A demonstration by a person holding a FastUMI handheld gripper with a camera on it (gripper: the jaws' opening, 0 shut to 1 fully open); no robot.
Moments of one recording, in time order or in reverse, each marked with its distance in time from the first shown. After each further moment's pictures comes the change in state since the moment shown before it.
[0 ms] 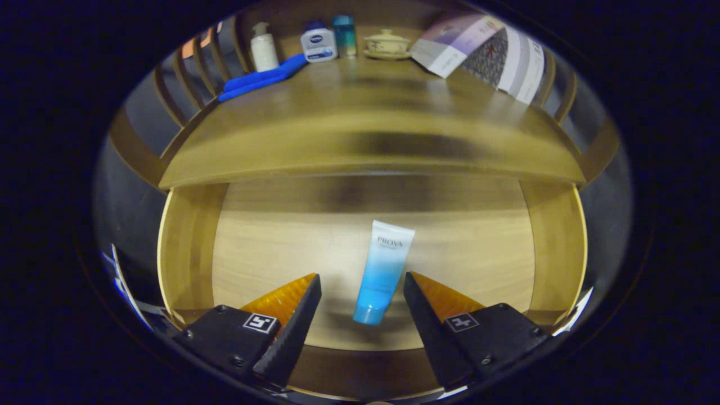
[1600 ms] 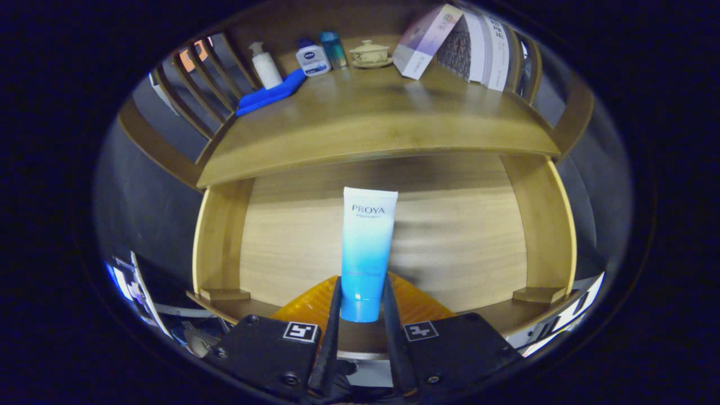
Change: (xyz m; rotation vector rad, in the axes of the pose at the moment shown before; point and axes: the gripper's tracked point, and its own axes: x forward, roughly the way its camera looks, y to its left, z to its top) arm -0.077 -0.016 -0.016 0.019 -0.078 0.104
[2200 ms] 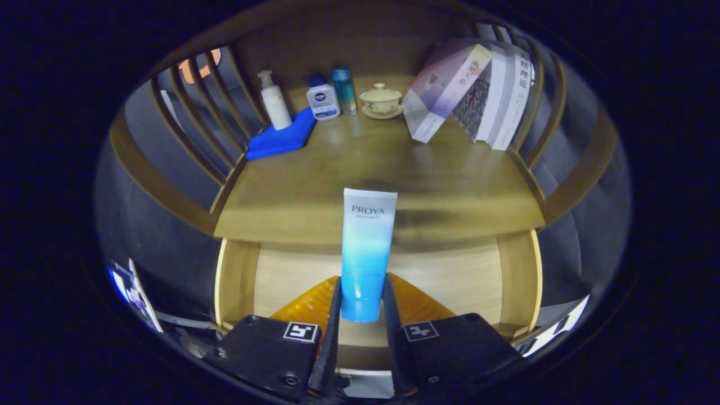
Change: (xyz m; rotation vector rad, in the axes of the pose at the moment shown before) arm -0.017 0.018 0.105 -0.037 -0.120 -0.041
